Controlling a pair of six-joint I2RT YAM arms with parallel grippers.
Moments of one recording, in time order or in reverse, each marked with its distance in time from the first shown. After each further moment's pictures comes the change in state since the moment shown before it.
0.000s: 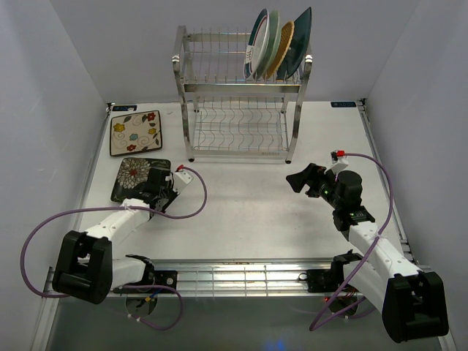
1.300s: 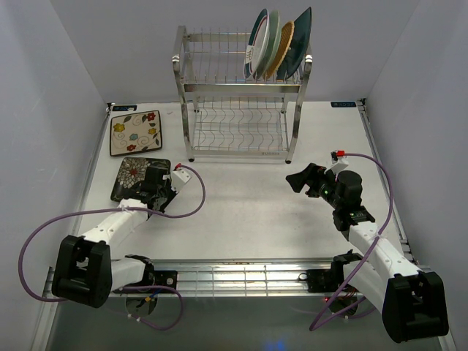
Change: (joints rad) left arm 0.023 -0.031 0.016 -0.043 0.035 -0.014; right arm 0.000 0.000 0.000 0.000 -0.003 0.005
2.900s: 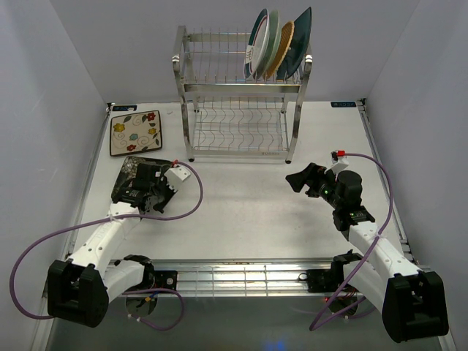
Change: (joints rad) left arm 0.009 -0.140 0.101 -0.232 0.178 -0.019; right arm 0.000 0.001 0.000 0.002 -0.001 0.014
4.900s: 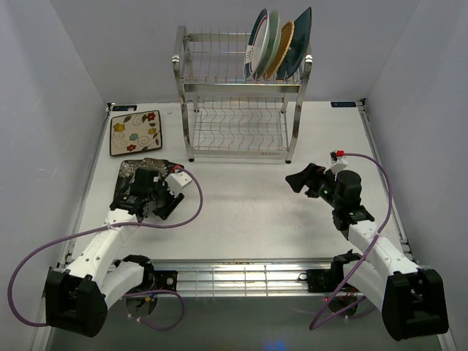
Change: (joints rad) left arm 0.003 -0.069 -0.040 -0.031 0.100 0.032; right arm 0.000 0.015 0.000 0.002 -0.007 0.000
